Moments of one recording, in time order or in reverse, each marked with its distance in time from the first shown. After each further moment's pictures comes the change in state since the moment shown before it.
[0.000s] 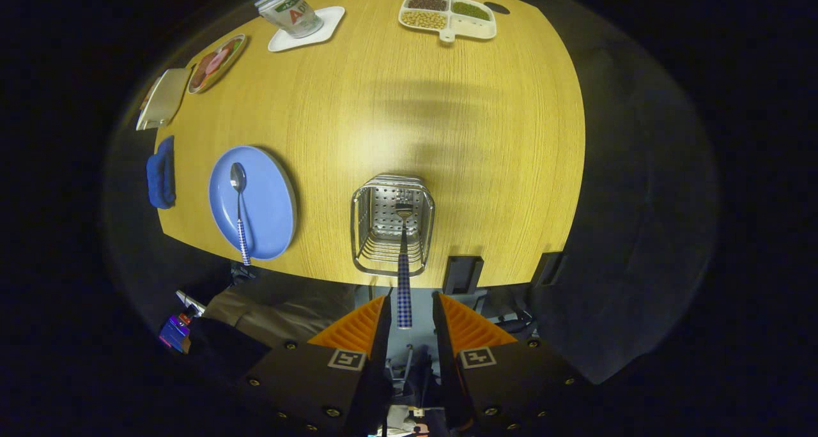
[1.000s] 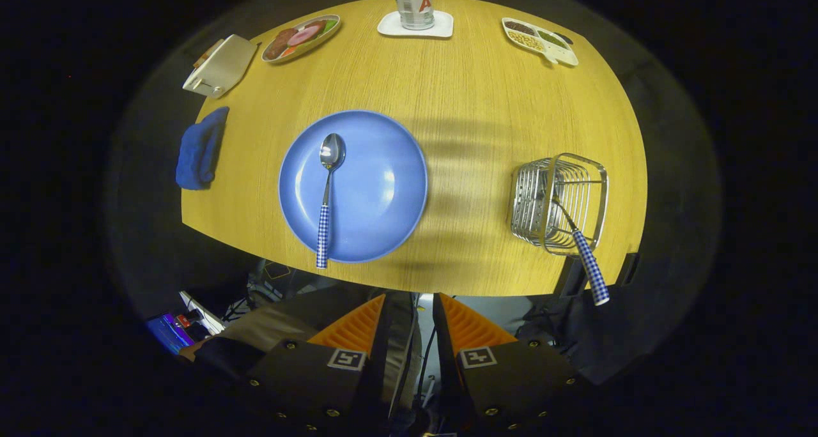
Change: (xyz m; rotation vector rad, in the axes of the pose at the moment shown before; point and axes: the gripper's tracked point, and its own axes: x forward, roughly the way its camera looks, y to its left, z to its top) arm 0.068 0.169 -0.035 -0.087 -0.176 0.080
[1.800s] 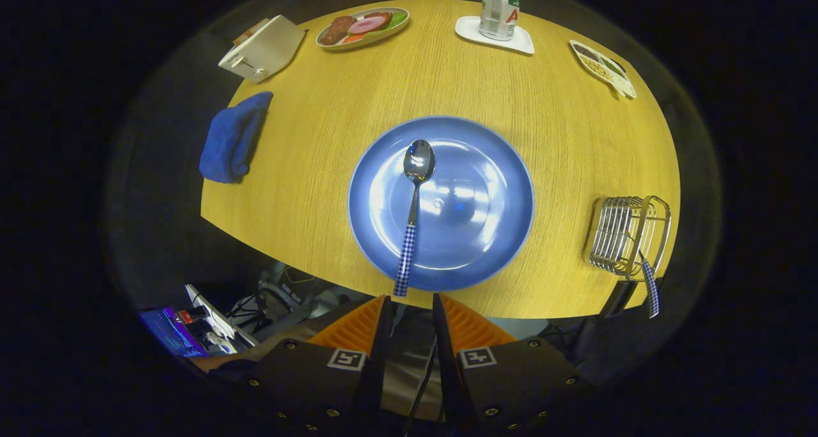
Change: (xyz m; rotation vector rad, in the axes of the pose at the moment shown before) arm 0.028 0.095 0.022 -0.081 -0.042 0.071
